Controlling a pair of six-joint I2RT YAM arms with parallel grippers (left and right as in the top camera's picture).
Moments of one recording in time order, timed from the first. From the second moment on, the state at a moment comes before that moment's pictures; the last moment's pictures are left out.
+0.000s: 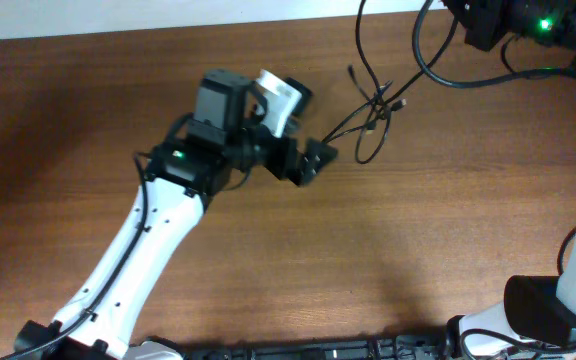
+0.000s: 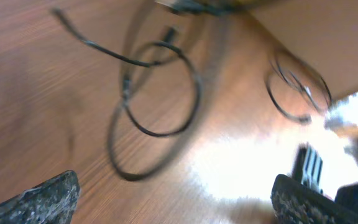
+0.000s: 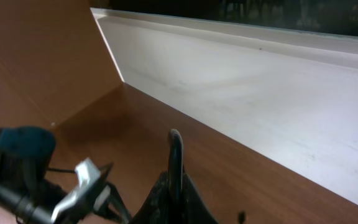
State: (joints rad) left arm -0.45 1.50 1.31 -0.54 0.63 0.02; right arm -0.07 1.68 2.30 -1.04 -0.86 -0.14
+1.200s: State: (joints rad) left arm -0.59 1.45 1.31 -0.40 0.68 0.28; right arm -0.07 1.68 2.30 -1.04 -0.97 -0.14
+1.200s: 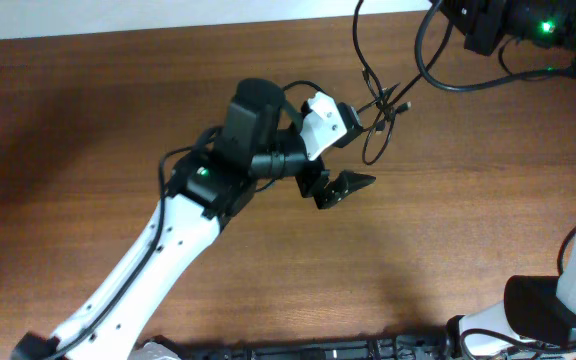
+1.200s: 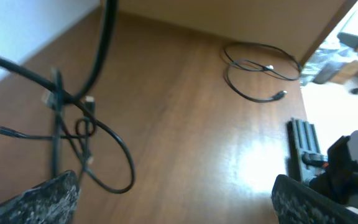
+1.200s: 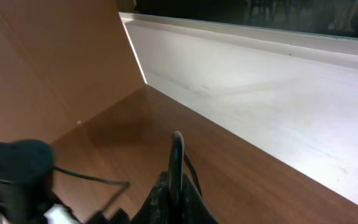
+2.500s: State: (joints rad) left arm -0.58 1.54 1.31 -0.60 0.04 0.35; right arm -0.32 1.68 2.30 -1.11 -0.75 -0.14
